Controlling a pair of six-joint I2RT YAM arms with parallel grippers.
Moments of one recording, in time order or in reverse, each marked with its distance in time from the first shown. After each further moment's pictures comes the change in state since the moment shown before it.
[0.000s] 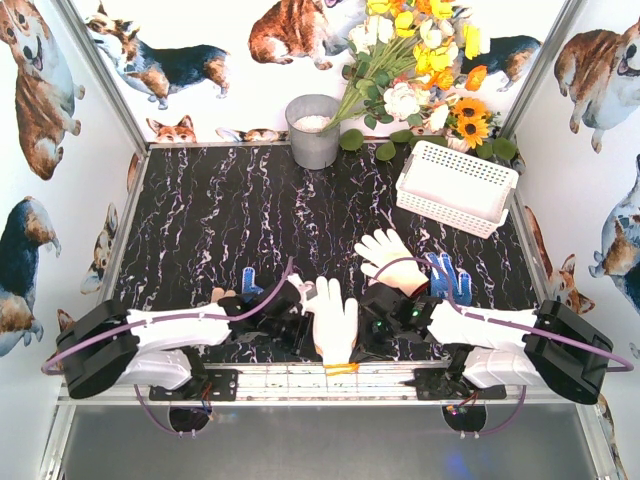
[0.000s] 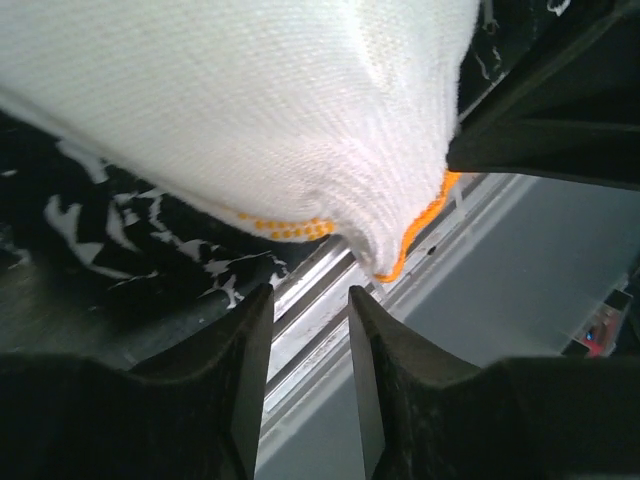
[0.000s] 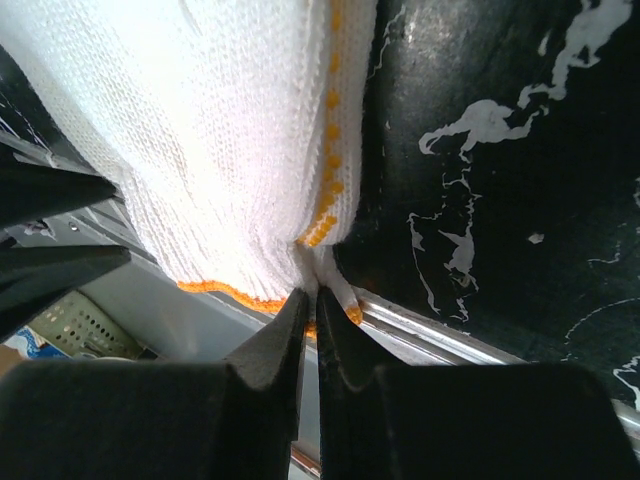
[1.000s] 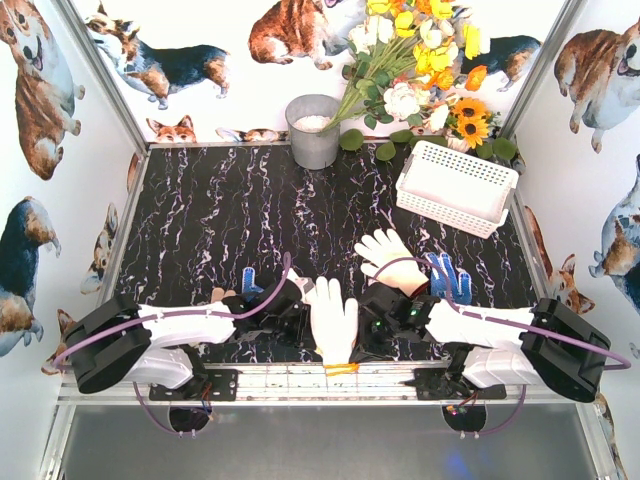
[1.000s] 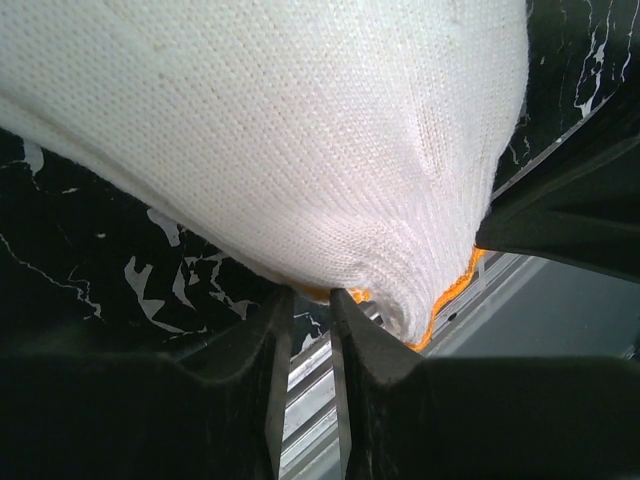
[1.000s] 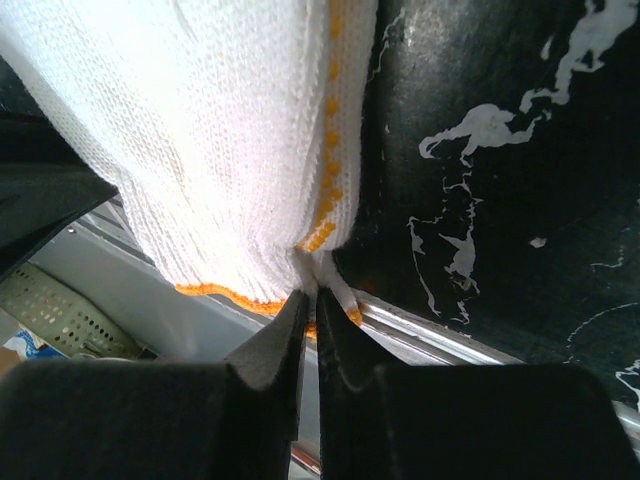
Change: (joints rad) left arm 0.022 0.042 -0.011 0.056 -0.137 -0.030; right arm 0.001 0.018 0.008 -0.003 0.002 0.000
